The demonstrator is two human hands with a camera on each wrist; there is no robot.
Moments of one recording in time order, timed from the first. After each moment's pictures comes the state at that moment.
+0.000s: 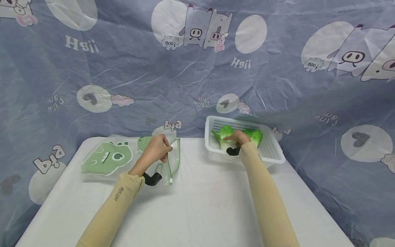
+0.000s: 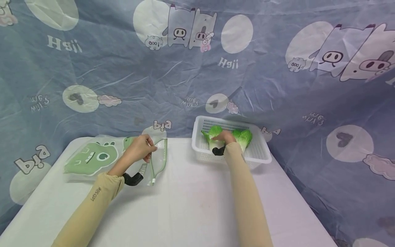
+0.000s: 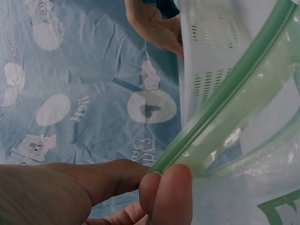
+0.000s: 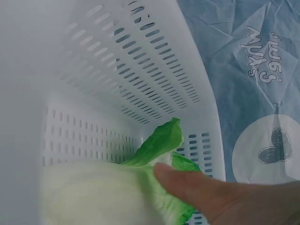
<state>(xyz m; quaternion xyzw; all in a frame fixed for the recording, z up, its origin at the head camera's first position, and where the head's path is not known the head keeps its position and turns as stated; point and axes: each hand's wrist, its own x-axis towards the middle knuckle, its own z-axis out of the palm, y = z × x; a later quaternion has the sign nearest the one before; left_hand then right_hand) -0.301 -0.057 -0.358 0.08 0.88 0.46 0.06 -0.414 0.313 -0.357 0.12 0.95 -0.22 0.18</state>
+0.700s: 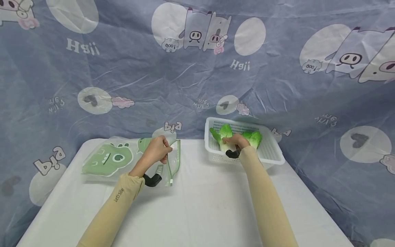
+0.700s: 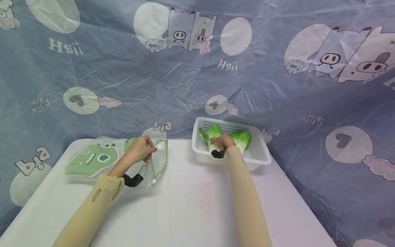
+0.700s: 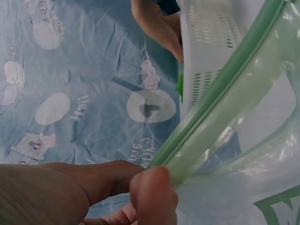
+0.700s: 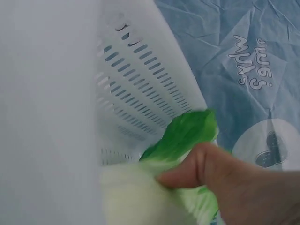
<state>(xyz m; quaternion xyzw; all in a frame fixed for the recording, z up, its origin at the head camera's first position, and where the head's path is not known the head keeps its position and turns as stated) -0.301 -0.056 -0.360 0.08 0.89 0.45 0.05 -0.412 0.315 -0.372 0.11 0.93 -0.31 0.15</state>
